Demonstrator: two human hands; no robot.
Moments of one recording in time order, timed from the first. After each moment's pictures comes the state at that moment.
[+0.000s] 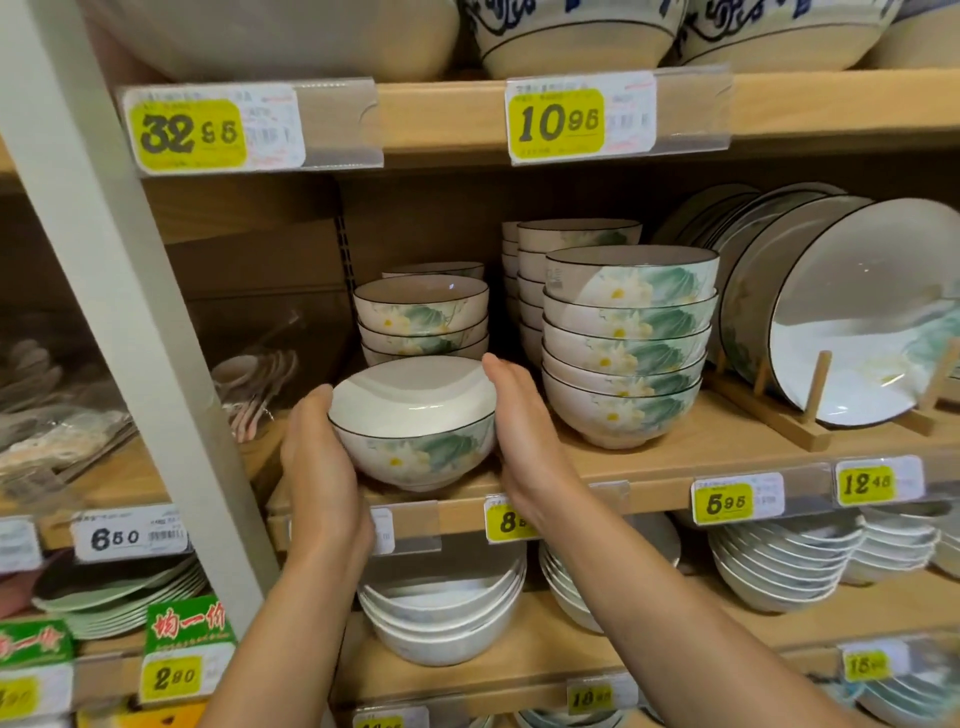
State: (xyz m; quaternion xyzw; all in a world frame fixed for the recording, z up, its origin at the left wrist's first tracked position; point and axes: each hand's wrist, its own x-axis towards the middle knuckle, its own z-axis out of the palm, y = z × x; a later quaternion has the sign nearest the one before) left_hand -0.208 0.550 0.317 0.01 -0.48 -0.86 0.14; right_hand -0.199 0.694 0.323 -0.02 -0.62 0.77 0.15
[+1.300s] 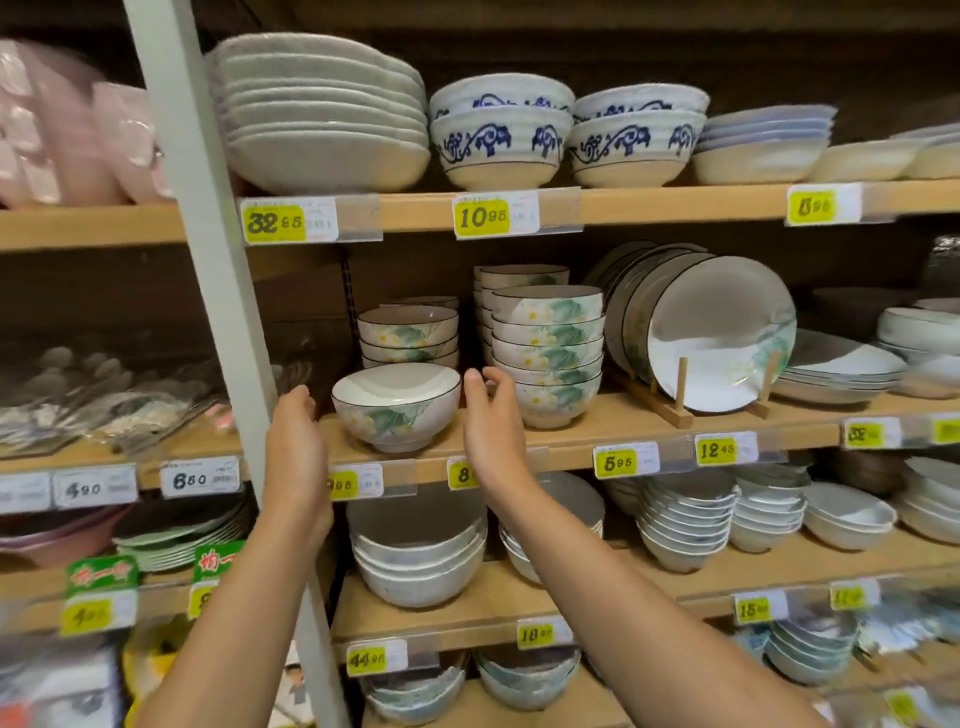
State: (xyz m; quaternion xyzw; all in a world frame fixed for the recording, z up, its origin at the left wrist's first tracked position) left_hand -0.104 0.529 0.359 0.05 -0.58 -0.80 0.15; right_hand -0.102 0.683 0.345 -0.06 -0.71 0.64 0.28
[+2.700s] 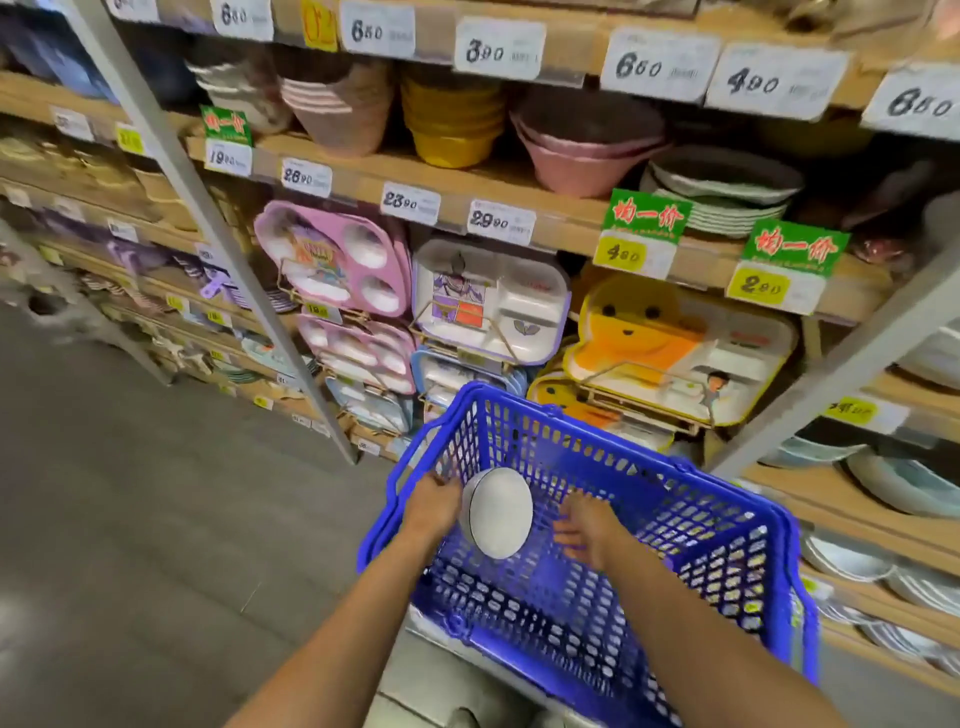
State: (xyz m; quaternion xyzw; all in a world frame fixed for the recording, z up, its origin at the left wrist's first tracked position) left_hand 0.011 0.084 -0.021 0.36 -0.74 -0.55 -0.13; right_hand -0.029 0.278 -0.053 -0.31 -0.70 0.54 -0.34
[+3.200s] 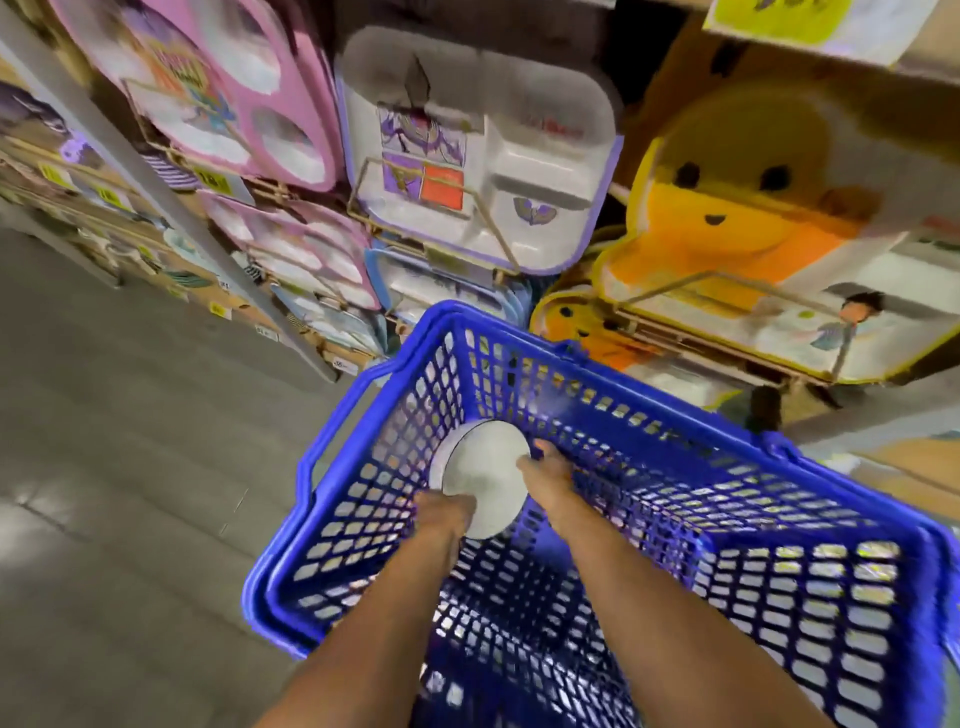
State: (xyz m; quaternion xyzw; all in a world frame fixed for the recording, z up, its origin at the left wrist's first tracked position) left_hand -0.031 0.124 -0.199 0.52 -0.63 -0.52 -0.25; right_hand -0.099 0.236 -0.232 -0.22 -0.80 0.43 -0.34
